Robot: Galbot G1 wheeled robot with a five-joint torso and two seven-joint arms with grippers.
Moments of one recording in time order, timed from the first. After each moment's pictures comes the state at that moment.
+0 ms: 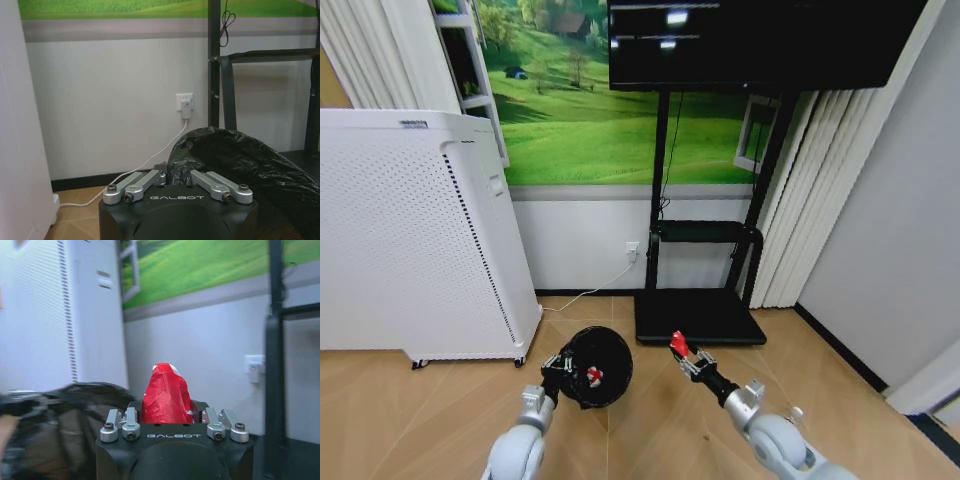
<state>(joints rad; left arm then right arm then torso) 1.35 -1.36 -0.41 -1.91 -0.12 0.15 0.01 -1.28 0.83 0.17 1.85 0.68 0.22 -0.25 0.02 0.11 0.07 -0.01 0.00</state>
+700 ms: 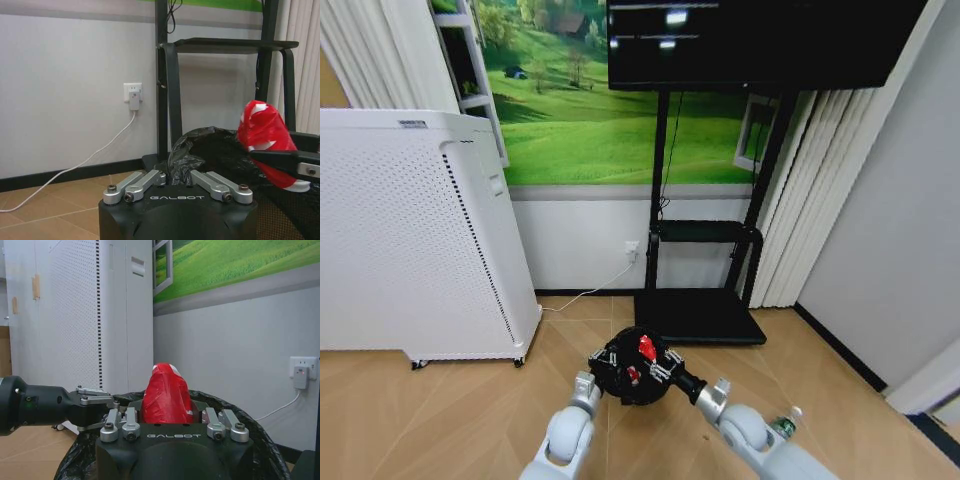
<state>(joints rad) 1.21 -1.43 -0.19 -1.75 -0.08 0.17 -0.02 -1.07 0.93 -0.04 1.66 0.58 0.26 -0.27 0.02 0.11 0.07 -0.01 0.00</state>
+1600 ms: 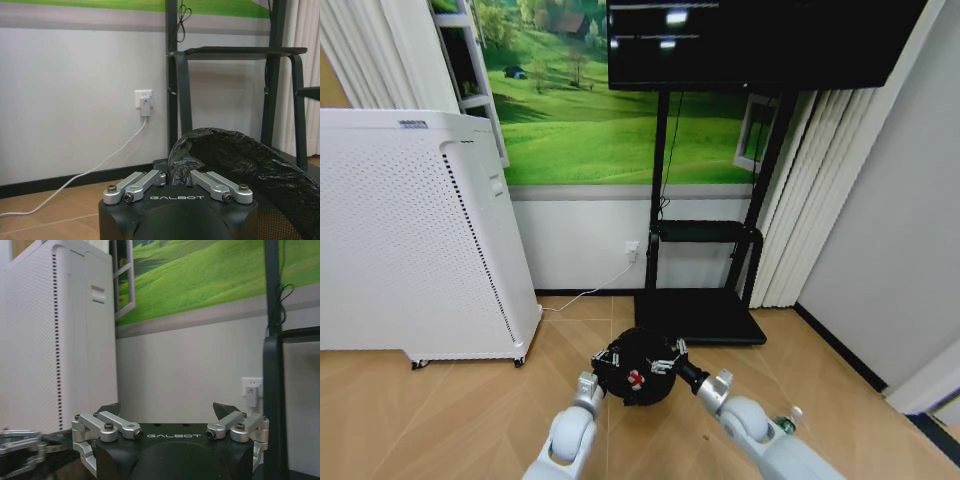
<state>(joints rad) 1.28 -1.41 -0.25 -1.83 -0.07 0.16 -0.01 -1.10 0.91 0.11 1.74 0.66 0.22 -0.20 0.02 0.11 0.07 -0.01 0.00</state>
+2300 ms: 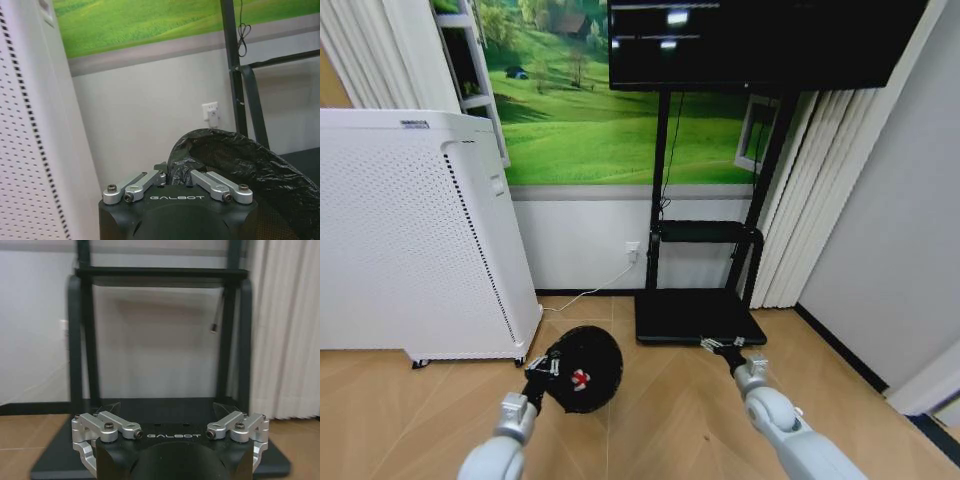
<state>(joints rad) 1.55 -1.24 -0.59 -2.14 -0.13 0.16 -0.01 -1.16 0.97 0.38 1.61 0.61 -0.05 0.25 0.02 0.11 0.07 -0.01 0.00</state>
